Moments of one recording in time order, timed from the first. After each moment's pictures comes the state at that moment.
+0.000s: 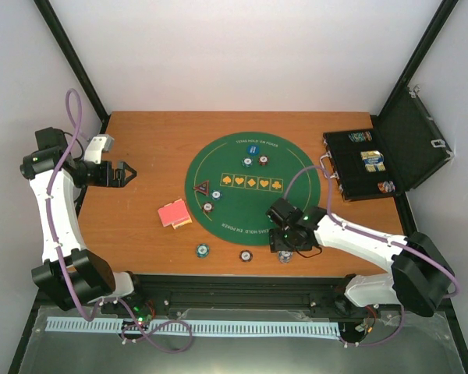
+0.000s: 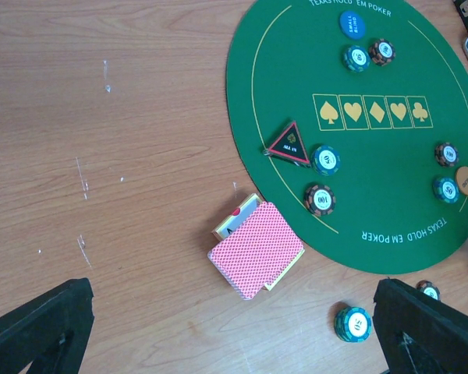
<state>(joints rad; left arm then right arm) 0.42 1.32 1.44 -1.29 0.63 0.45 0.81 1.29 0.75 -0.80 0.07 0.72</state>
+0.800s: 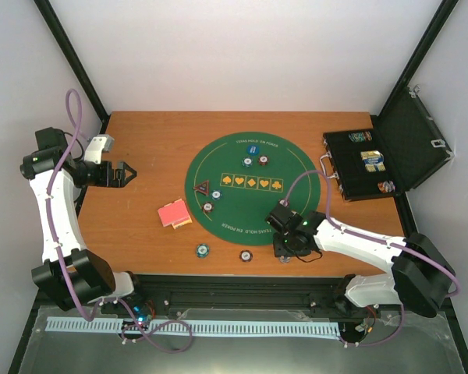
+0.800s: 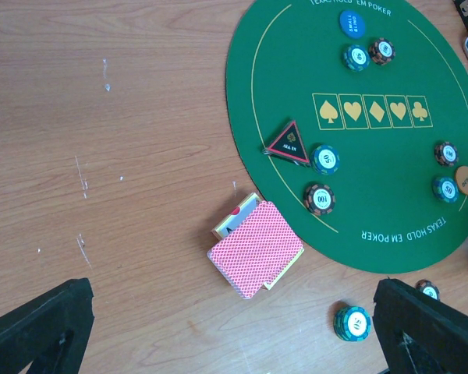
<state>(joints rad) 0.42 1.32 1.44 -1.29 0.62 0.45 0.86 1.28 0.70 -0.78 0.07 0.78</state>
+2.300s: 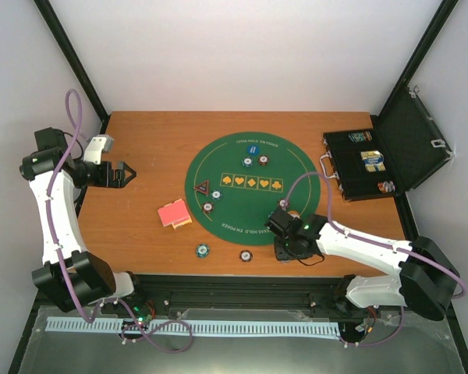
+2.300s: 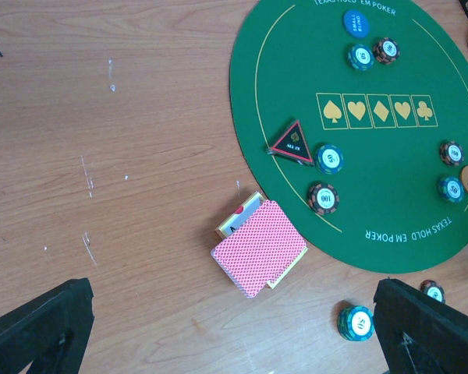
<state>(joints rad) 0.42 1.31 1.44 -1.29 0.61 0.45 0.91 1.24 0.70 -0.83 0.09 0.81</state>
